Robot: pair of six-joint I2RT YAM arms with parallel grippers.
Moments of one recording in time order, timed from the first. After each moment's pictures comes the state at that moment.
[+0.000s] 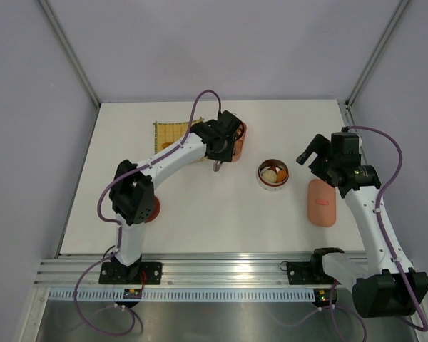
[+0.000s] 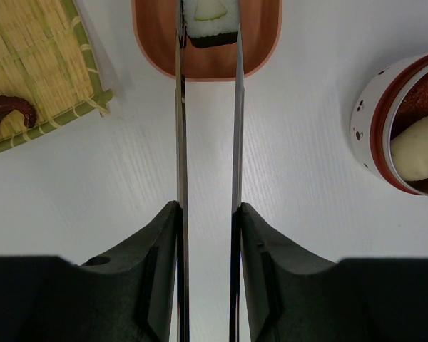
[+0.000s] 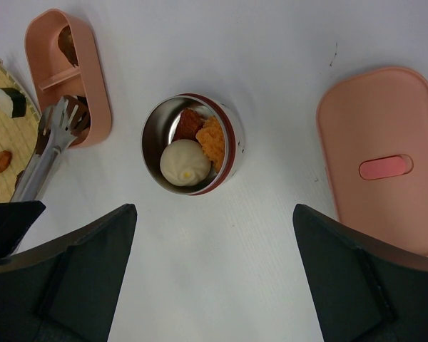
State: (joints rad) left arm -0.74 1.98 1.79 -0.83 -0.22 -0.47; right arm 0.05 1.04 1.03 -0.73 0.04 0.64
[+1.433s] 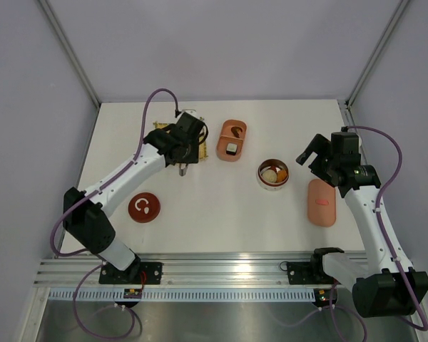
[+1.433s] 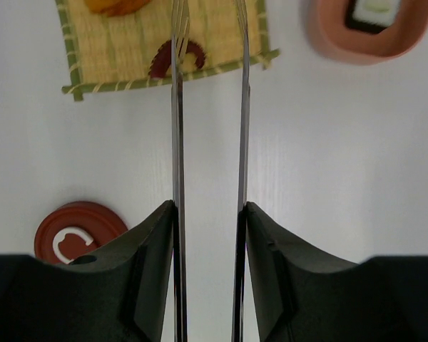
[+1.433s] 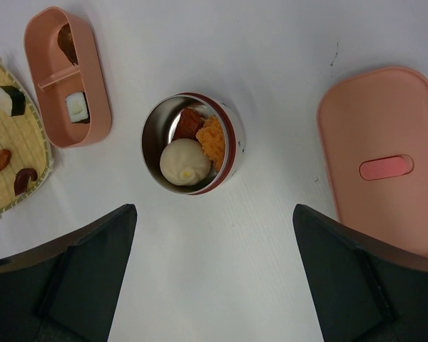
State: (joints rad) left arm -0.65 1.58 1.49 -0.87 -0.37 -0.48; right arm 0.05 1.04 1.03 -0.73 0.03 0.64
